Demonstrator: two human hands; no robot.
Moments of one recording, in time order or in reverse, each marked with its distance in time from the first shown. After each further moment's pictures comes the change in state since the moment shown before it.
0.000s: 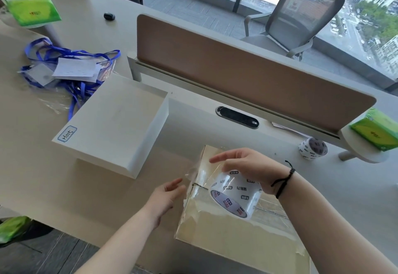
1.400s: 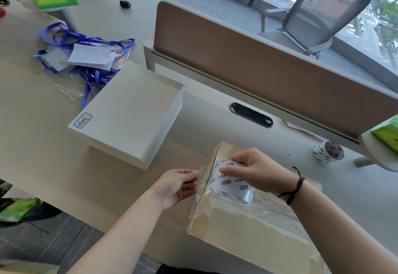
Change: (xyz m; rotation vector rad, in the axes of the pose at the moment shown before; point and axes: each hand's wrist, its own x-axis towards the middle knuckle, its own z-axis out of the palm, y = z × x) left_hand -0.004 0.035 -0.008 -0.414 -0.226 -0.129; right_hand 0.020 0.011 0.018 -0.330 -0.016 -0.271
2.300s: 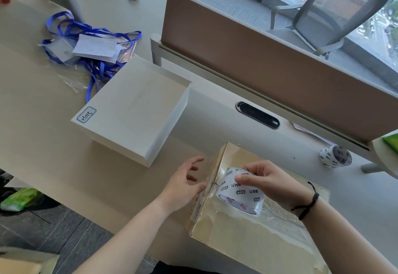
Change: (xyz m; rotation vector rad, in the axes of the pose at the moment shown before) left_hand -0.005 -0.016 0.000 0.694 0.117 0.453; right_hand -0.008 0.018 0.002 0.221 -0.018 0.108
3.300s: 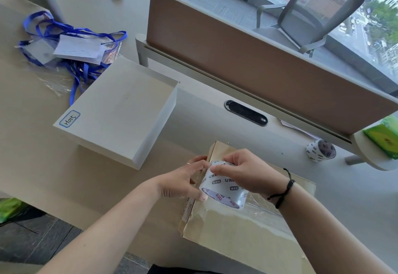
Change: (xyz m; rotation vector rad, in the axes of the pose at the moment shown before) left_hand 0.034 0.027 -0.012 0.228 -0.600 0.135; right_hand 0.003 -0.043 0.018 -0.267 0.113 0.043
